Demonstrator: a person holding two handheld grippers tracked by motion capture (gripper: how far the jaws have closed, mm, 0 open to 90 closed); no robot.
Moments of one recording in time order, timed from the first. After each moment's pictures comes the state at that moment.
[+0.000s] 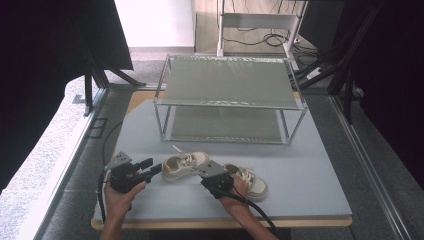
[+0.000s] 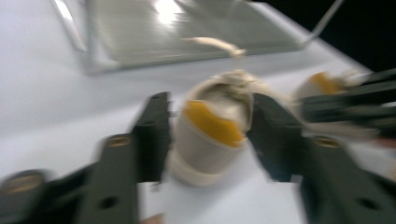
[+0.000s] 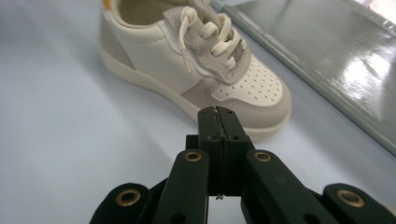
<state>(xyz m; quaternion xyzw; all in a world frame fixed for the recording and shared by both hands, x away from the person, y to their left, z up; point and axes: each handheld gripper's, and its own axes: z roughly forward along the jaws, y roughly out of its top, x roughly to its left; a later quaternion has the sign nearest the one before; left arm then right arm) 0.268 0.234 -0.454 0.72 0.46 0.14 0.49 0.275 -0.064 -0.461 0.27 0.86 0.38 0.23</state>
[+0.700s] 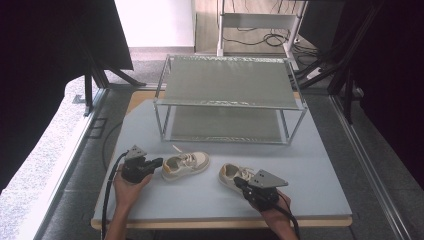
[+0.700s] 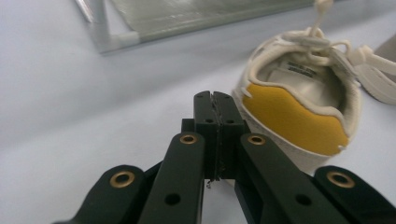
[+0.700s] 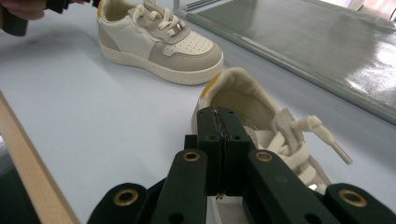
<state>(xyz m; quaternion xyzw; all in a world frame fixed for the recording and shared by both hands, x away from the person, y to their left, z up) 0.308 0.219 -0.481 0.77 0.45 0.13 0.43 0.243 -0.176 -0.451 0.32 0.81 0.46 0.19</state>
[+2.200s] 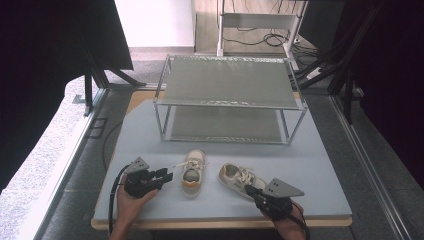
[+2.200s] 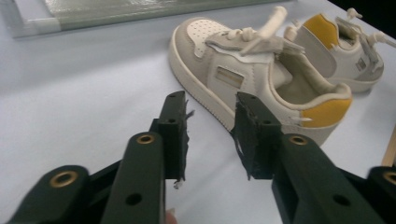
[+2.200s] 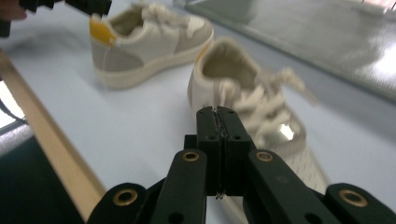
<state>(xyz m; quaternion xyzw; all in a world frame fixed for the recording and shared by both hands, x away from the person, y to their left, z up) 0.270 0.205 -0.477 0.76 0.43 0.08 0.47 0.221 -0.209 -0.458 0.32 0.81 0.46 0.18</state>
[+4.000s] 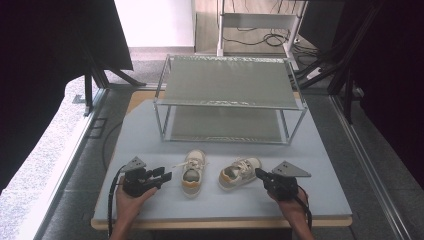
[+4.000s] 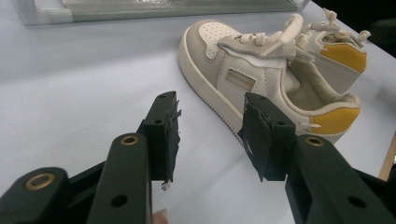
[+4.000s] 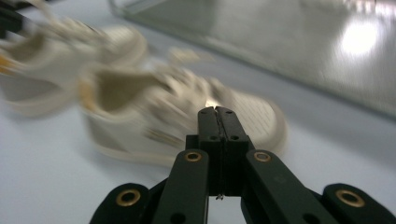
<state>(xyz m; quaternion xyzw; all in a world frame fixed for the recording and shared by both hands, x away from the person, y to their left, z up) 0.271 0.210 -0.480 0.74 0.46 0.07 0.48 0.265 -0.226 -0.450 0.38 0.78 0.46 0.21</state>
